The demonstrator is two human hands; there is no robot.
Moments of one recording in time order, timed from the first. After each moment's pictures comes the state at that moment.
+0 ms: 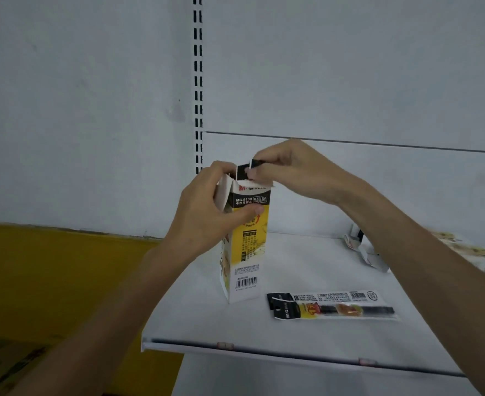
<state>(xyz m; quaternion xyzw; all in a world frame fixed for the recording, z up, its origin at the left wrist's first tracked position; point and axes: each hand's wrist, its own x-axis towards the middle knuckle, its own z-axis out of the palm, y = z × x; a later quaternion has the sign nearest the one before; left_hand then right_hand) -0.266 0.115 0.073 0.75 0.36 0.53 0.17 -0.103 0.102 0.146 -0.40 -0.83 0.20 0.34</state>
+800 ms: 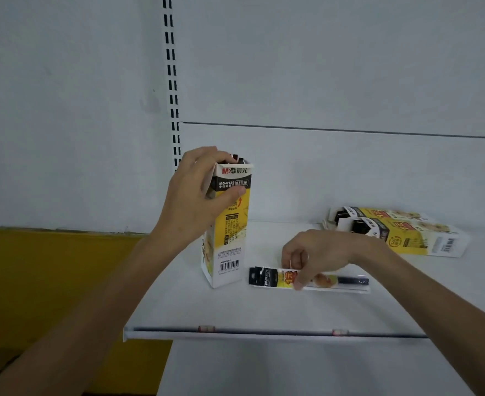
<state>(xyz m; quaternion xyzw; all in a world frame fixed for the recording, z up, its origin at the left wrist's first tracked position) -0.252 0.113 0.073 0.76 0.32 0.55 0.11 -0.031 0.082 0.056 -0.58 -0.76 0.28 -0.04</state>
